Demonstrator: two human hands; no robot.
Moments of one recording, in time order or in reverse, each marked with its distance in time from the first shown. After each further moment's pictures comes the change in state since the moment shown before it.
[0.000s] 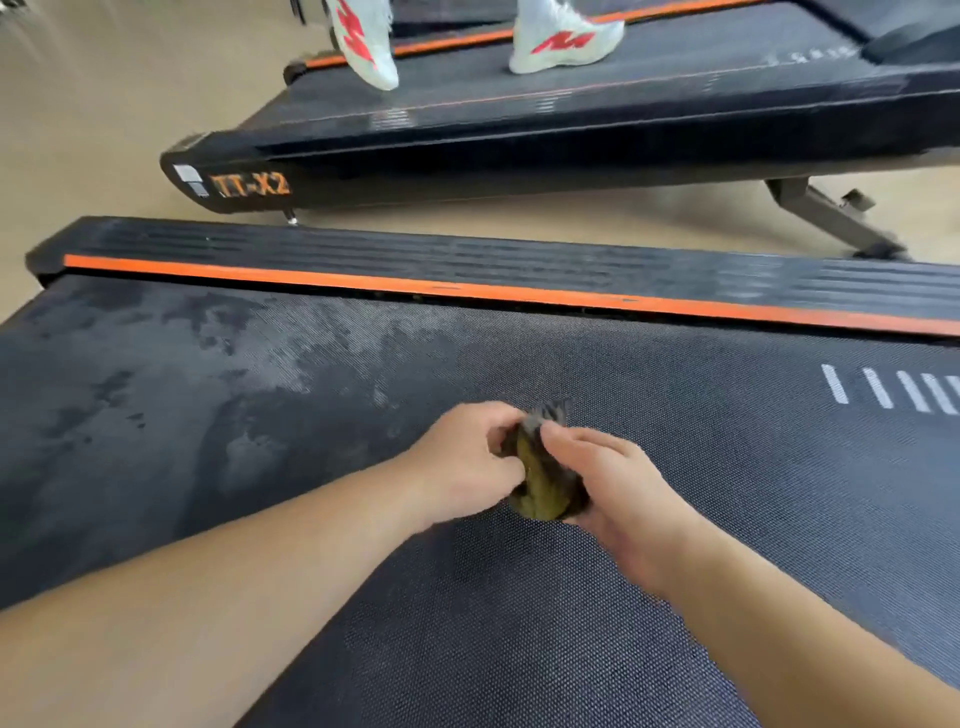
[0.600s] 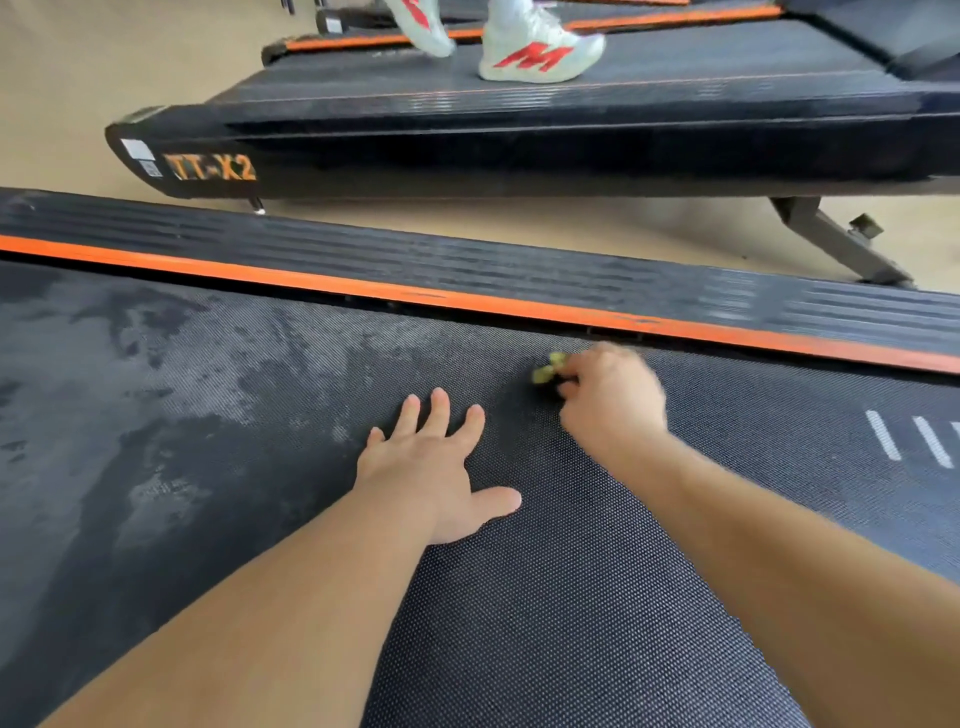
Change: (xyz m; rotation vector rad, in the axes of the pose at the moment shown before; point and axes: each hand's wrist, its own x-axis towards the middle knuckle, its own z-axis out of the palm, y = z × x) left_hand 0.092 -0.057 0.002 0.820 -0.086 -0.200; right_hand 0.165 -0.043 -0.025 -1.370 0.509 -0.487
